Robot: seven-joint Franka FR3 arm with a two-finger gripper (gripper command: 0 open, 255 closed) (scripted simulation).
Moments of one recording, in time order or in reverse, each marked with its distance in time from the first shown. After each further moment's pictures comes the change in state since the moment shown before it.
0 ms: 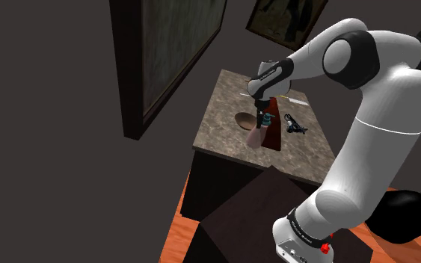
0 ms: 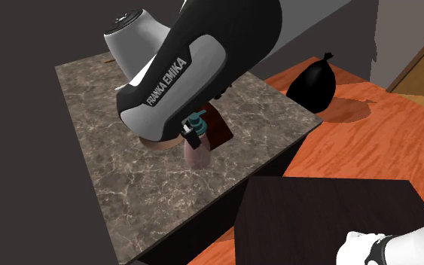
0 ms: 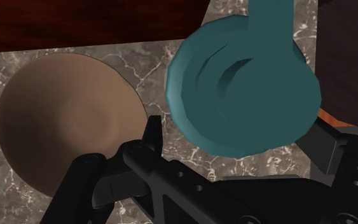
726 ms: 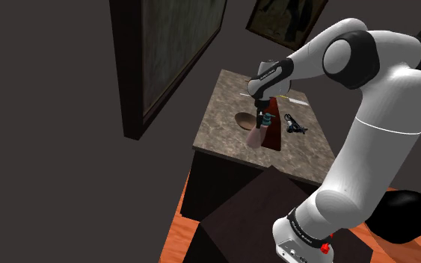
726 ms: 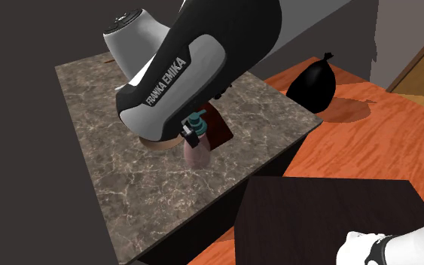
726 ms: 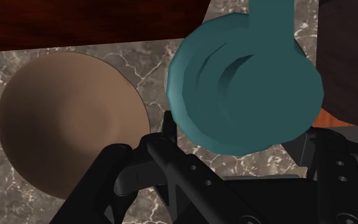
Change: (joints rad) arm 0.000 0.000 0.001 0.002 0.001 0.001 0.000
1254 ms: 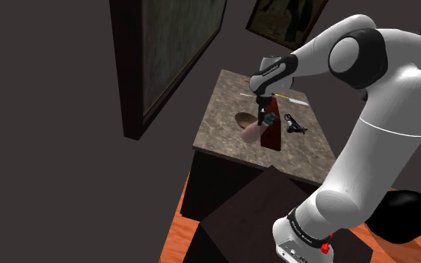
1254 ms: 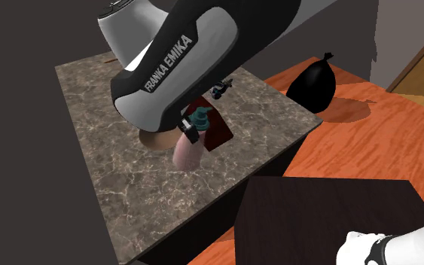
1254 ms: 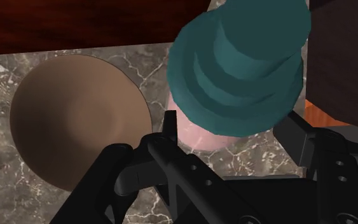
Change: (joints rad) arm 0.006 -0.039 -0.008 0.008 -0.015 -0.046 0.002
